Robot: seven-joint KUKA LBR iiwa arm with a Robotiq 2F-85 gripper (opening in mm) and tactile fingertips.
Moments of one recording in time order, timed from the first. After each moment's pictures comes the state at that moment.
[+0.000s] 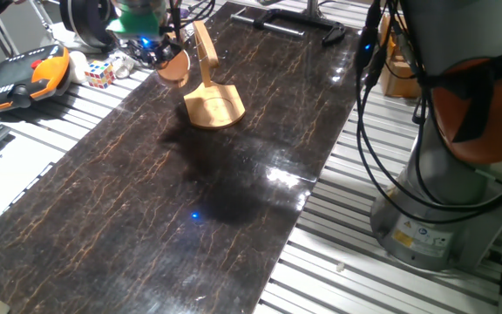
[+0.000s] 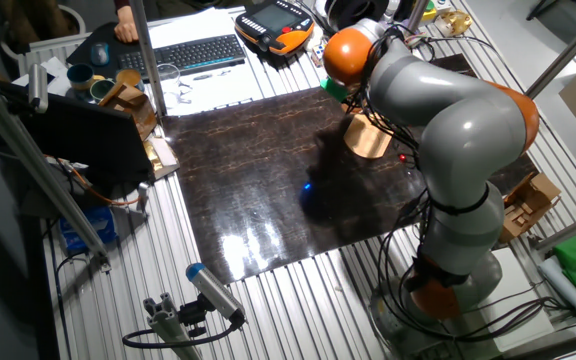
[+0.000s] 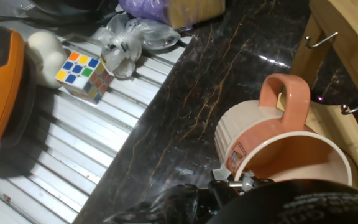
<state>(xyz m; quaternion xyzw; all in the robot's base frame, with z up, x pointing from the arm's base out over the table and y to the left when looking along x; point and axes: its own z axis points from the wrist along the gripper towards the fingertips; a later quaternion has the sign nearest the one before) 0.654 -0.027 0.205 0.49 0.84 -0.05 0.23</state>
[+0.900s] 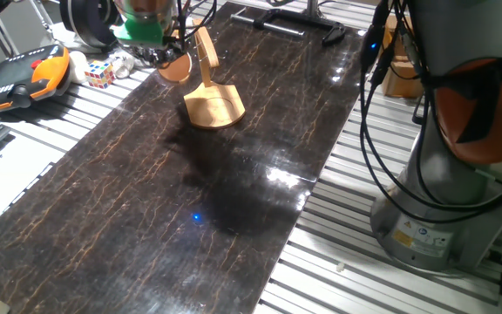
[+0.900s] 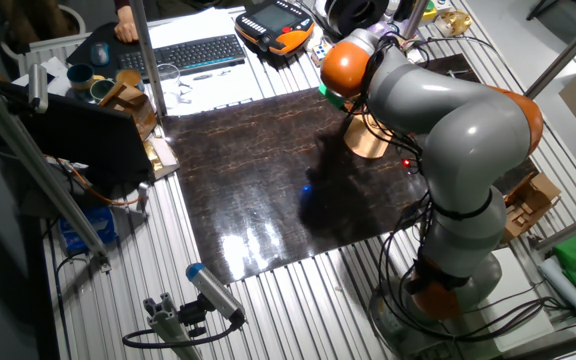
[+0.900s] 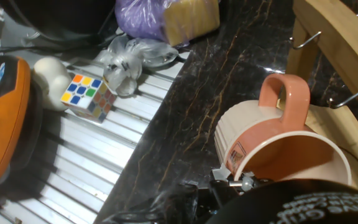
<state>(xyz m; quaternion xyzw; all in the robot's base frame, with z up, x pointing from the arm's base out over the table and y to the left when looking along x) 0.650 -0.027 0.210 0.52 0.81 -0.04 0.26</state>
